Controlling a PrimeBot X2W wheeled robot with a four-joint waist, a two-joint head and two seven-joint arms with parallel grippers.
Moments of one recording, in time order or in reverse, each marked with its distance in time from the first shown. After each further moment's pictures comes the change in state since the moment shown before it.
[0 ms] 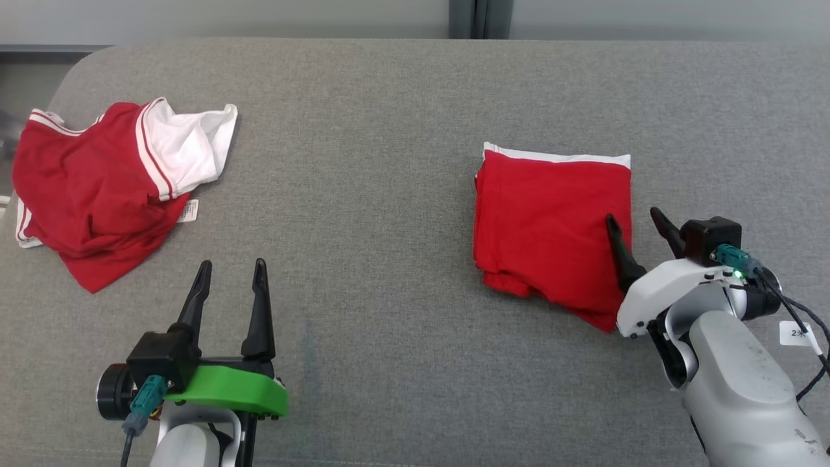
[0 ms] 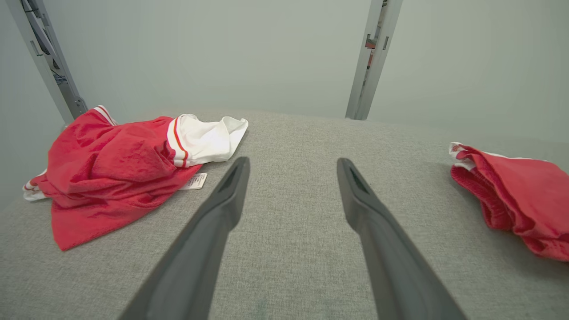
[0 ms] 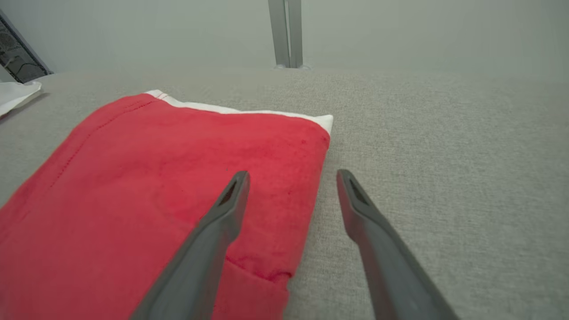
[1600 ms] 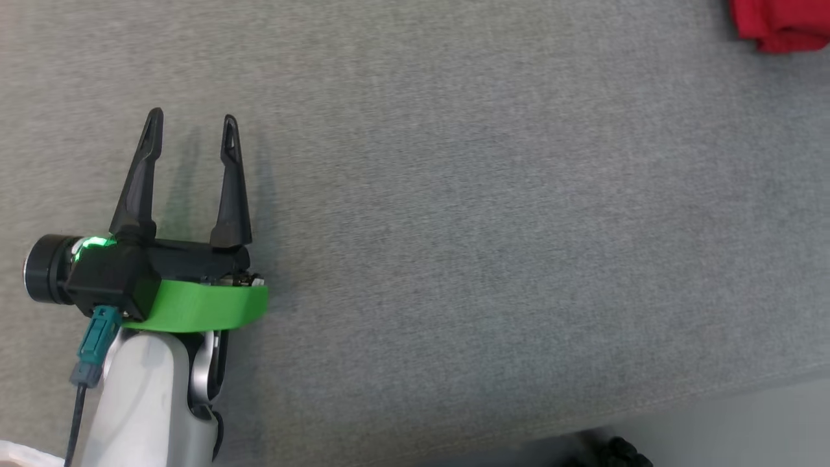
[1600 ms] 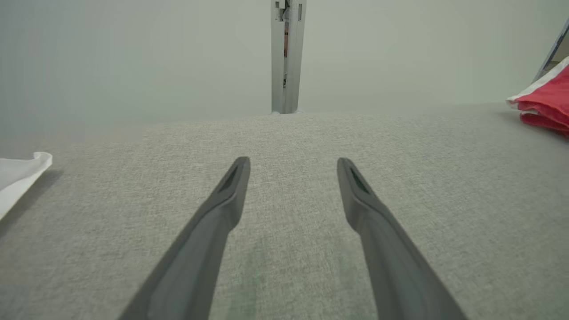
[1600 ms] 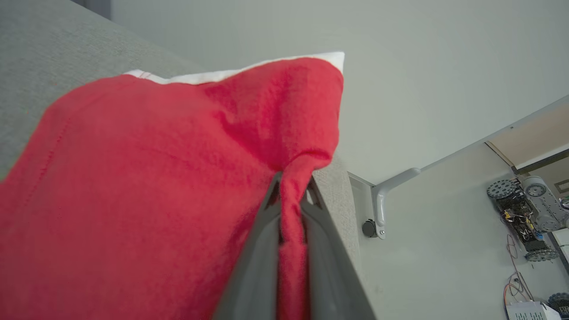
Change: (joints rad) left arm -0.199 0.032 0.006 -0.239 0.111 -0.002 0.013; right arm -0.614 -0.623 0.424 0.045 0.143 0.001 0.040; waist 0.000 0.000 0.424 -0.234
